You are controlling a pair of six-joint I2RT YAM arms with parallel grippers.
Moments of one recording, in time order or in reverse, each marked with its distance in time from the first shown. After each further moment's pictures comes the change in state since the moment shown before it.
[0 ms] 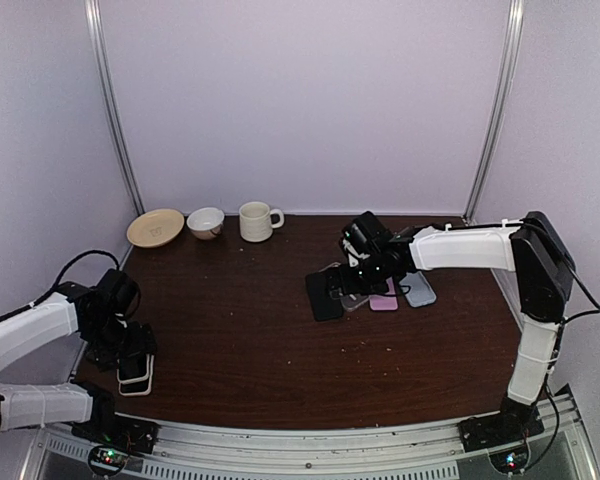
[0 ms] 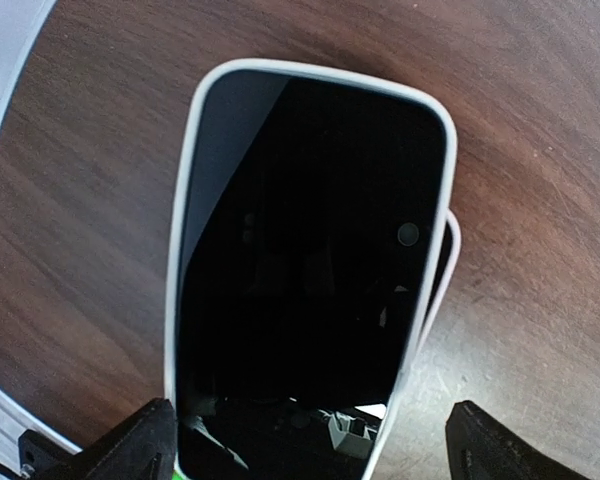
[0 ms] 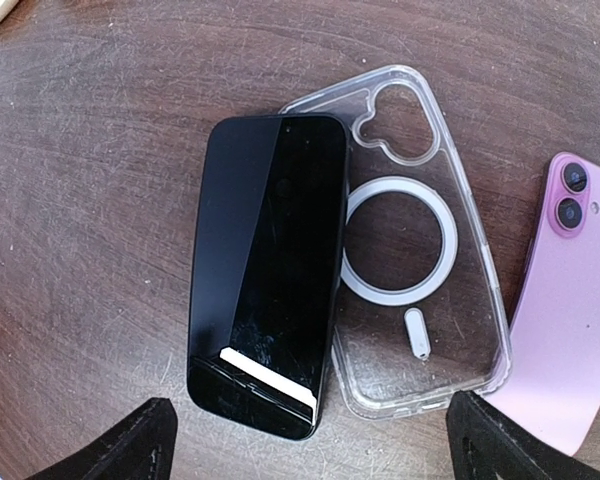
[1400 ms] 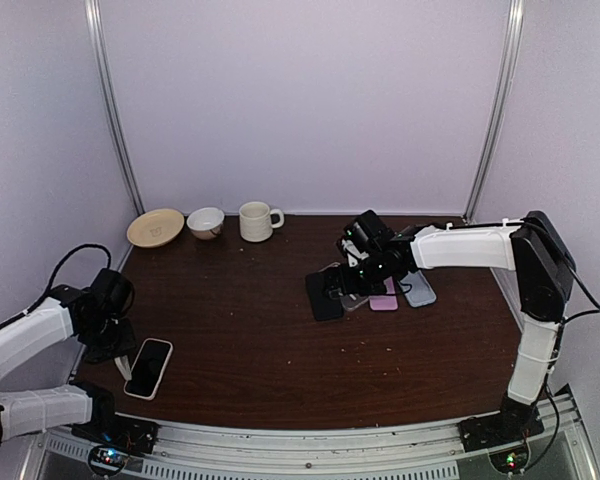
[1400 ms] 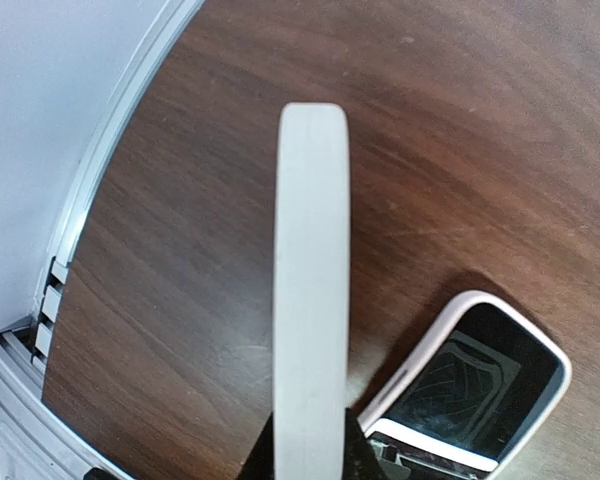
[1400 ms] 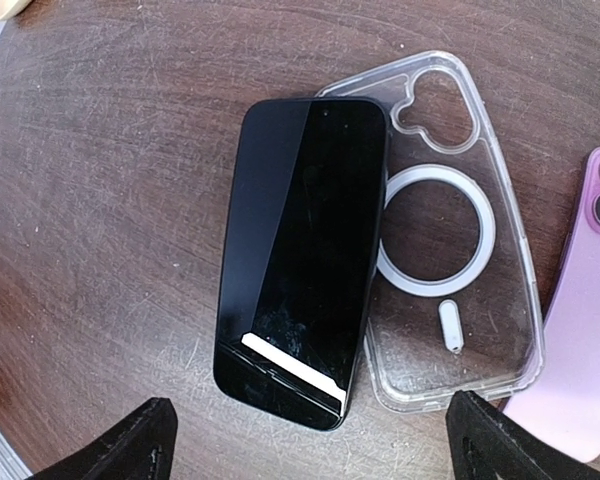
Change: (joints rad) left arm 0.030 -0.045 -0.020 0.024 -0.193 0.076; right arm -0.013 0.000 0.000 0.002 -0.101 -0.009
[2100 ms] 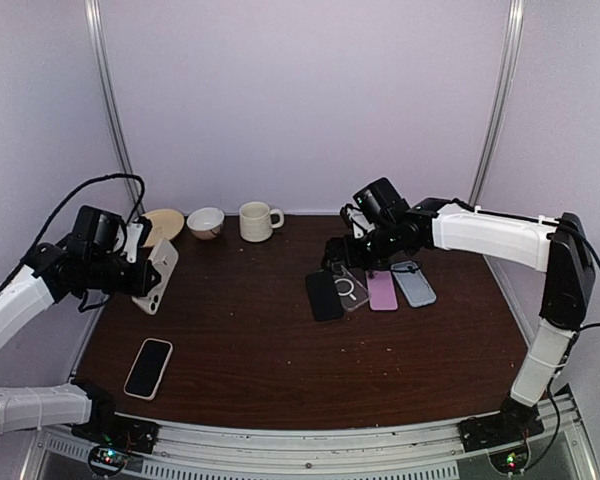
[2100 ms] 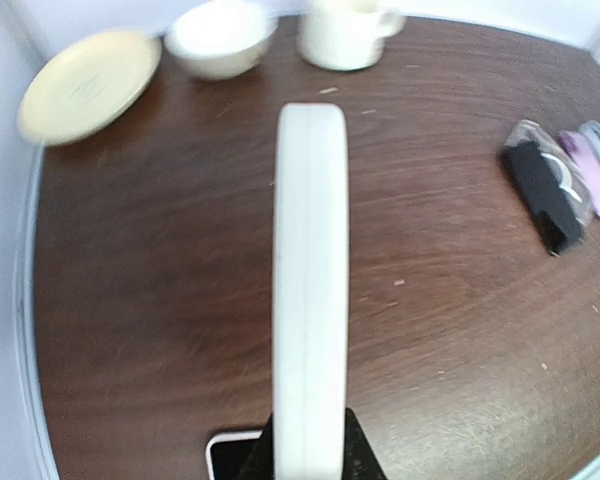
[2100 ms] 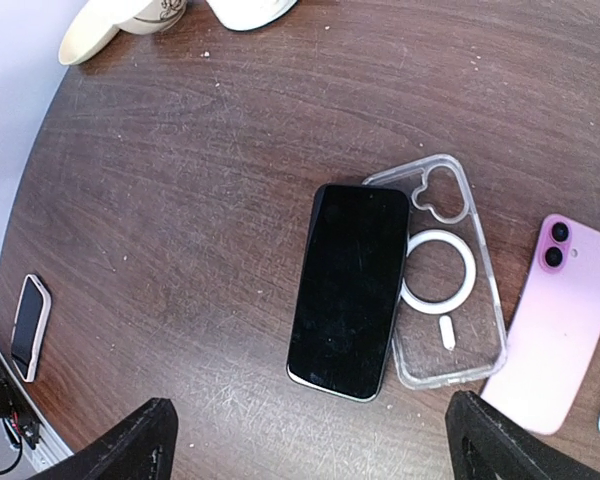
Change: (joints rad) left arm -0.111 -0.011 0.346 0.161 0.309 0.515; right arm 0.000 -0.114 0.112 -0.113 -0.007 -0.009
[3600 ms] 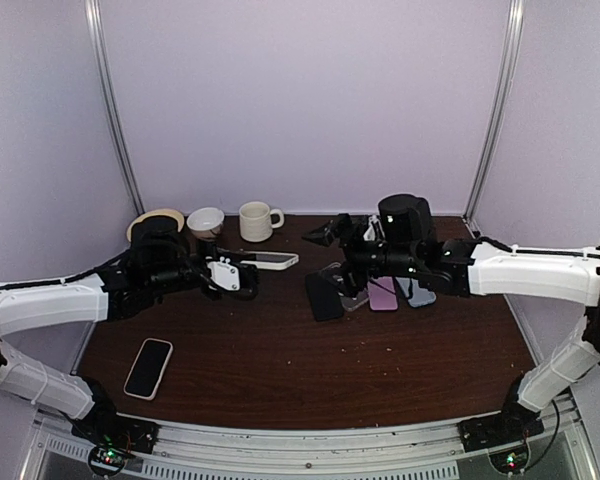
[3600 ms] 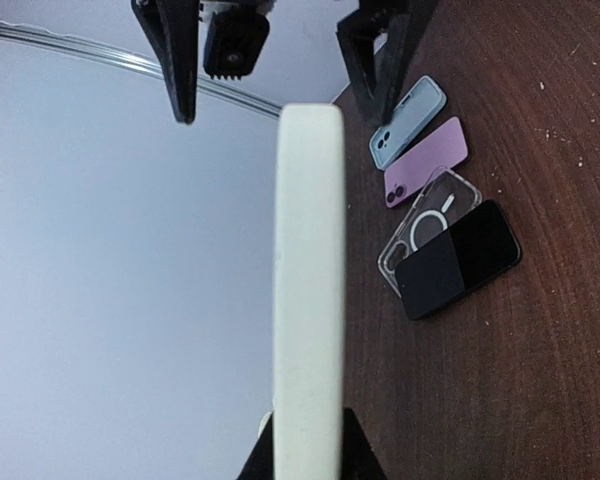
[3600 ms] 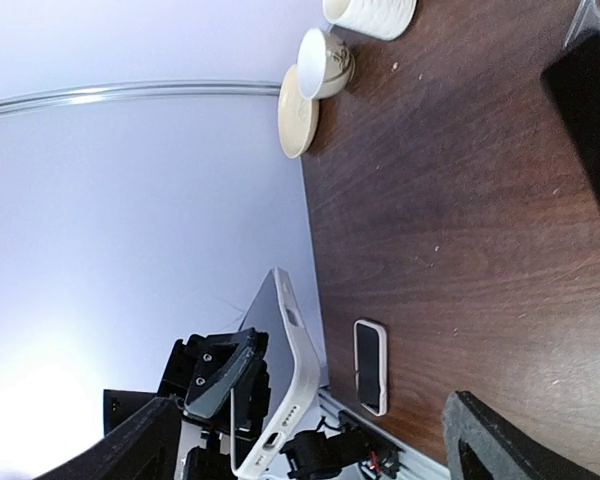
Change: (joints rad) left arm -0.373 0.299 -0.134 0.961 0.243 1.370; right arm 0.156 -0.336 -0.373 0.560 -0.069 0.958
